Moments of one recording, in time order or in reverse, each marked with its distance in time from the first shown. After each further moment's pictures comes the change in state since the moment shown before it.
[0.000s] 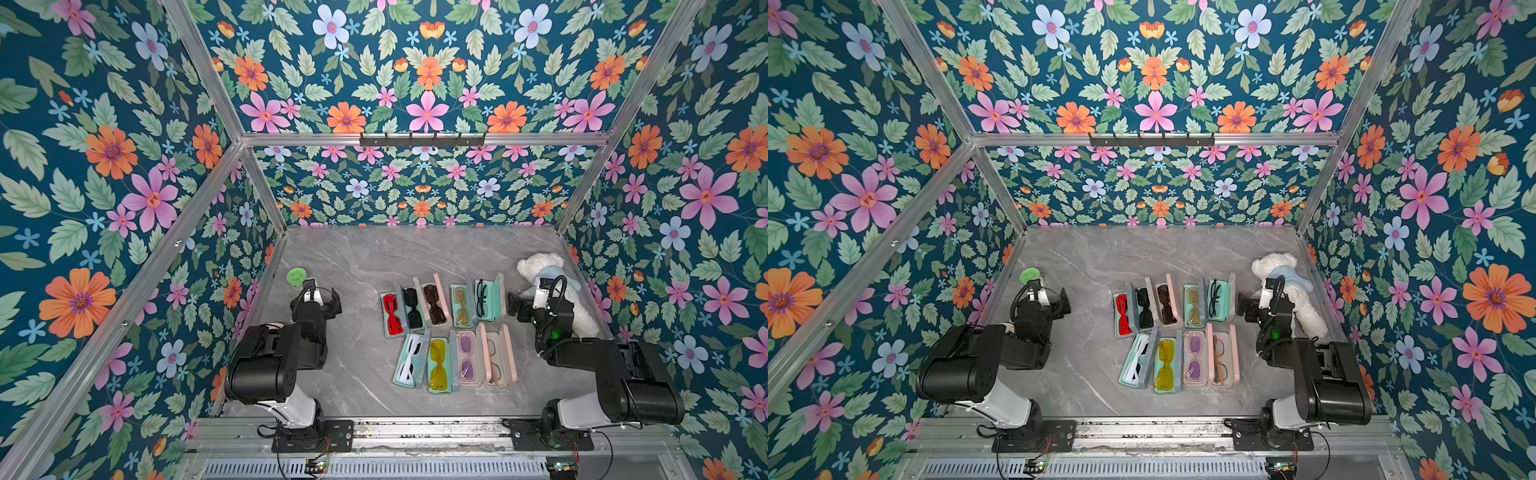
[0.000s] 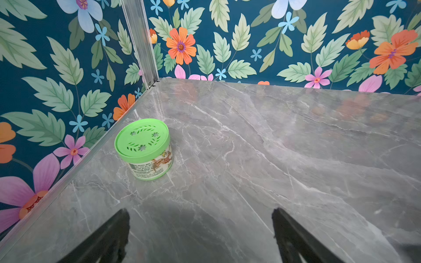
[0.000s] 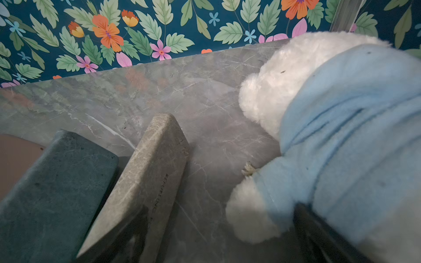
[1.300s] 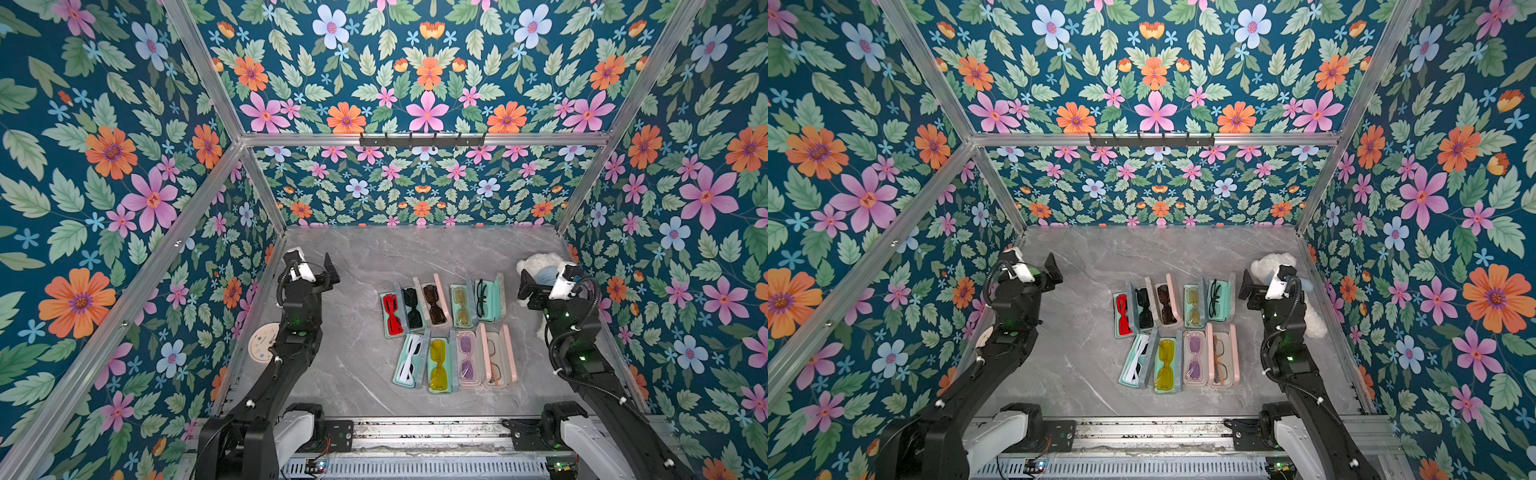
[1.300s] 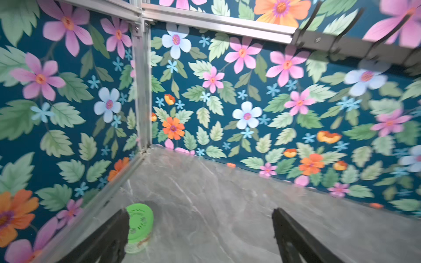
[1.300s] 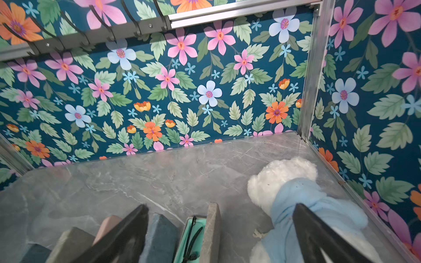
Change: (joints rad) left arm -0.115 -0.602 0.289 -0.692 -0.031 -0.226; right arm 0.220 -0.754 0.177 -0.623 0.275 0.089
